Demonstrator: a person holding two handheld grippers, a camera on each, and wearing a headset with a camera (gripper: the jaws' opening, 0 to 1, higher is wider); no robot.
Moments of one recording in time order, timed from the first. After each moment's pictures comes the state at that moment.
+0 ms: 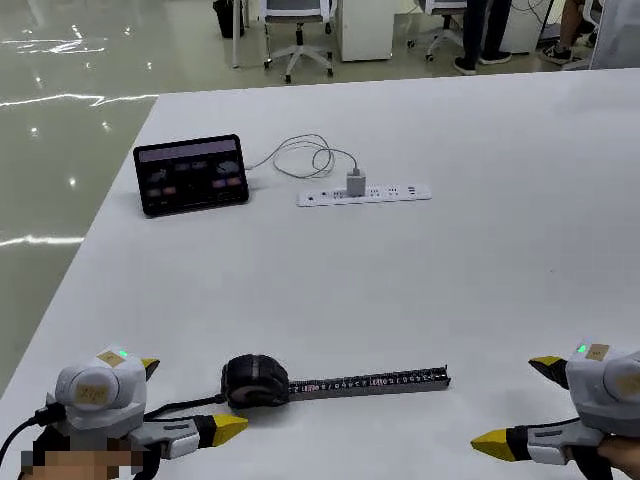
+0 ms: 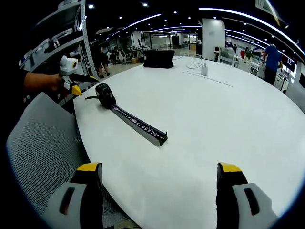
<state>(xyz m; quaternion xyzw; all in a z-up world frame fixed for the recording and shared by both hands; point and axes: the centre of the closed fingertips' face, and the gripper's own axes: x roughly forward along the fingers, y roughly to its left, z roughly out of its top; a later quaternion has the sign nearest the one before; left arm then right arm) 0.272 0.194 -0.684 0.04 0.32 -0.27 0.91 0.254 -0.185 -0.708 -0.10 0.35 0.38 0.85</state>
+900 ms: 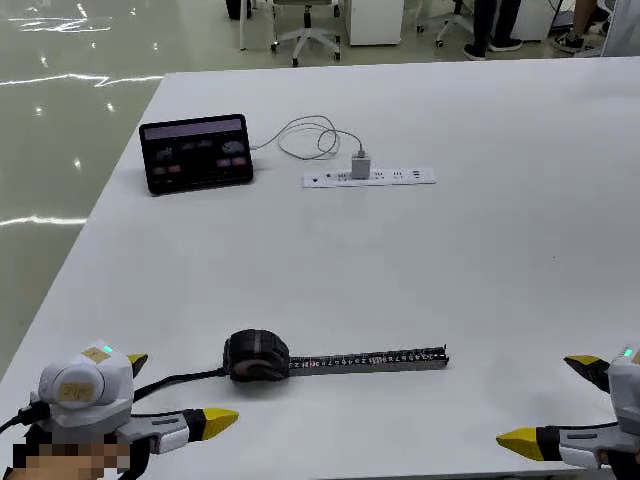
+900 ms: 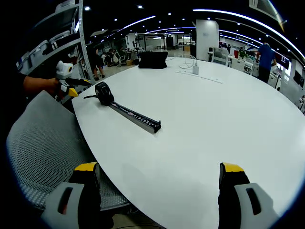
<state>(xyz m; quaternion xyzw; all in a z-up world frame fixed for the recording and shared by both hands) 0.248 0.205 -0.690 0.03 0.32 -0.25 0.91 0.236 -0.214 -0.705 -0.10 0.34 0.35 0.86</state>
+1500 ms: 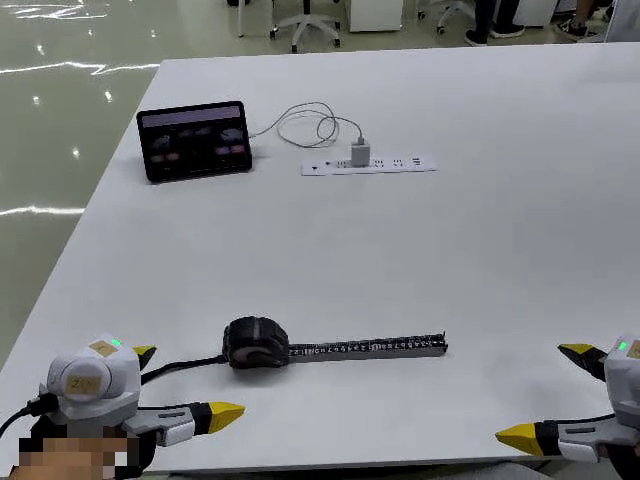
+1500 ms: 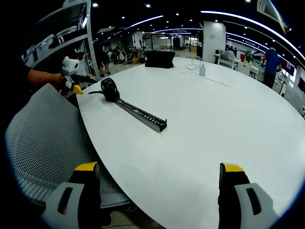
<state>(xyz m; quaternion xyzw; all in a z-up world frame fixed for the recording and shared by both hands) 0.242 0.196 -0.697 0.02 0.32 -0.26 0.91 0.227 -0.203 -0.705 -0.12 0.33 0.38 0.86</state>
